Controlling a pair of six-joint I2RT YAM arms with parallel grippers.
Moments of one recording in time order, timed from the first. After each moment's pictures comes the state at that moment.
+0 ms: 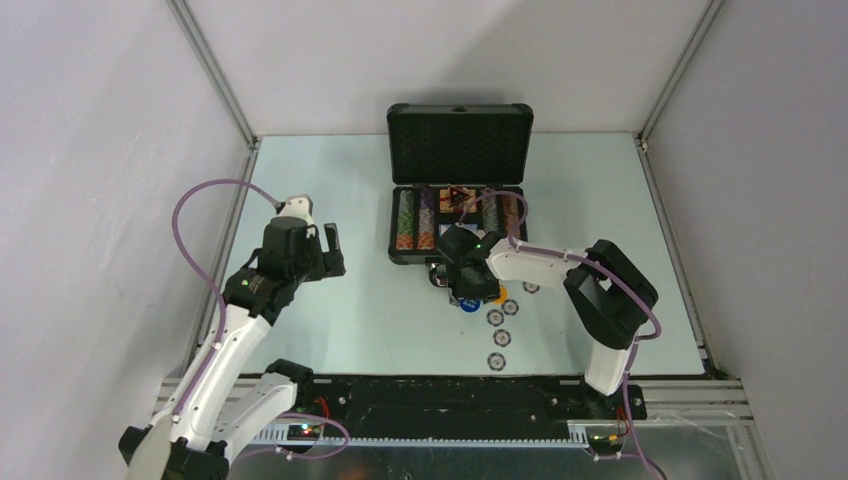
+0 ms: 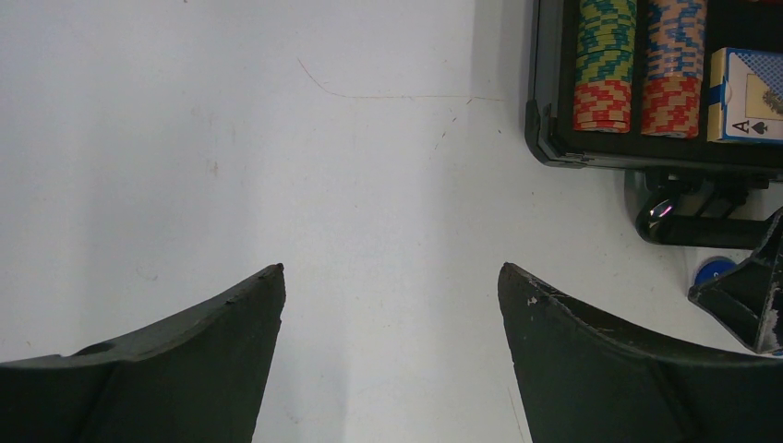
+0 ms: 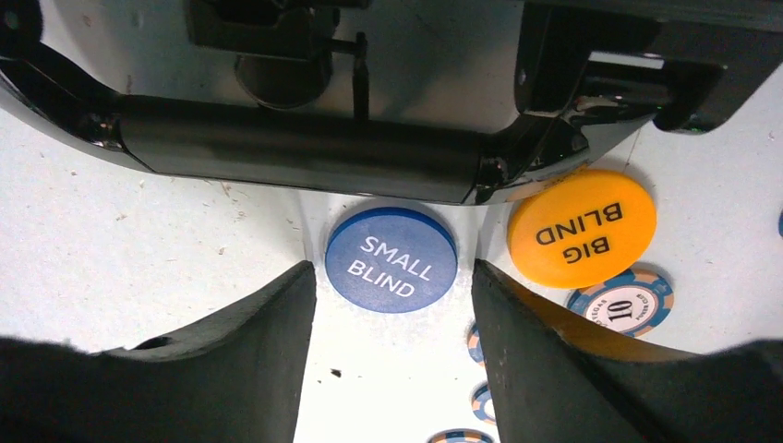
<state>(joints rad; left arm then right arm) -0.30 0.83 0.83 -0.71 -0.20 -0.31 0.84 1.81 1.15 -0.66 0.15 0.71</state>
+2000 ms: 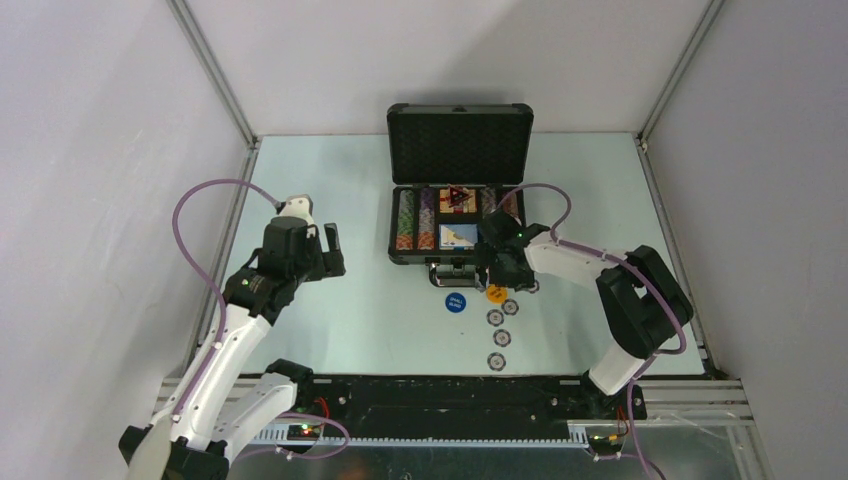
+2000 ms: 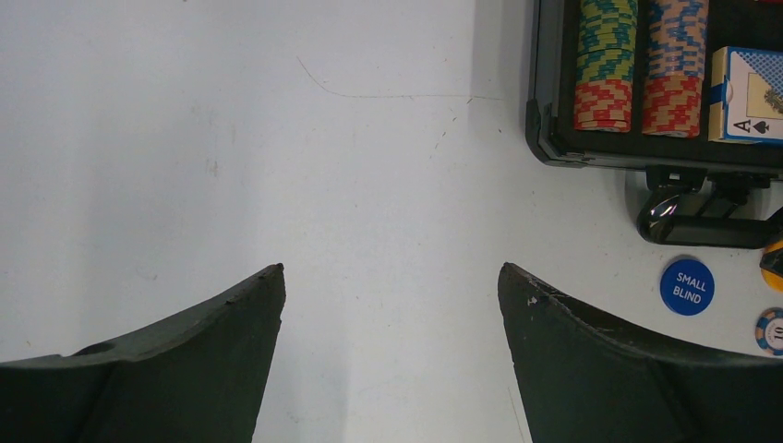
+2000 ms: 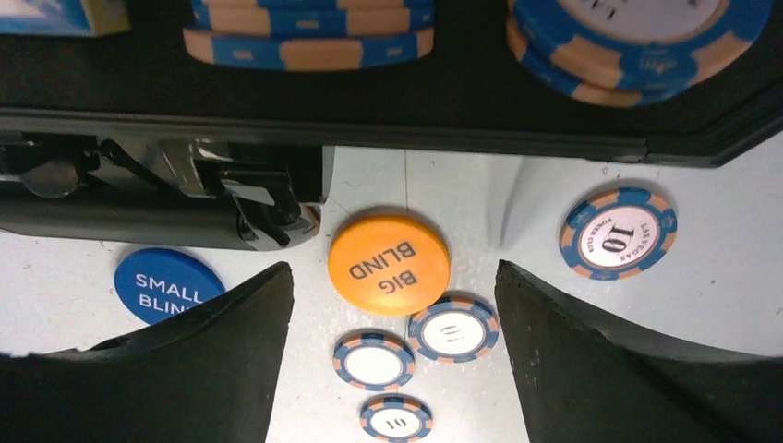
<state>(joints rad) -0.30 0.83 0.83 -0.70 -0.20 -0.31 0.63 1.66 1.01 -0.59 0.12 0.57</state>
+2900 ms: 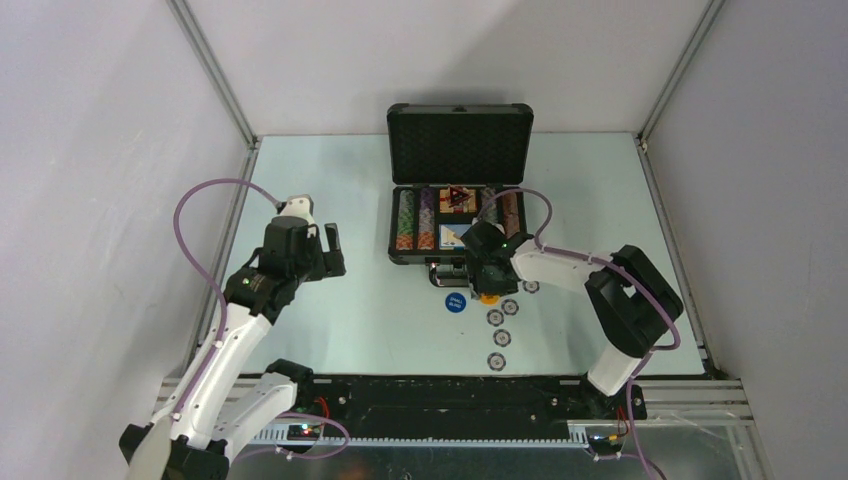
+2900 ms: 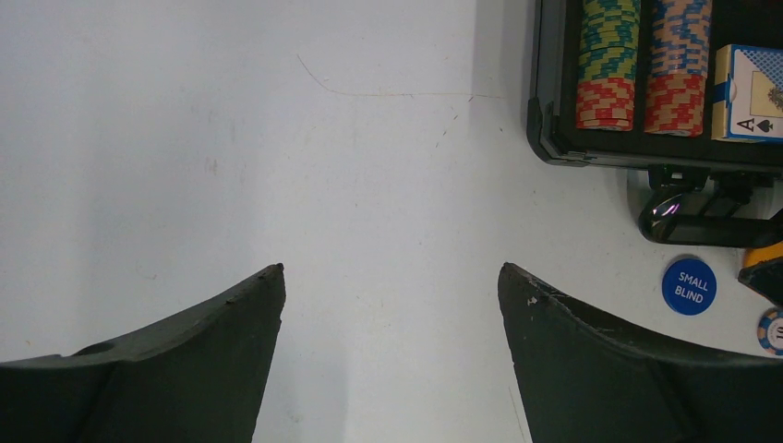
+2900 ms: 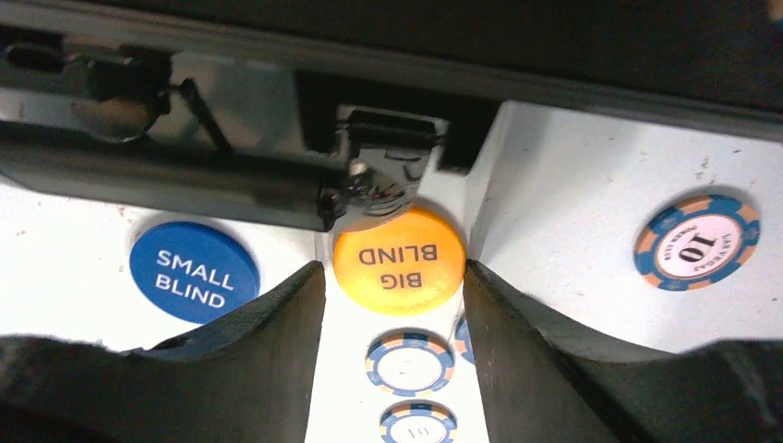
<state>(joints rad) -0.30 0.84 0.83 -0.70 -0.20 -0.31 0.72 1.70 1.00 -0.55 0.15 0.55</state>
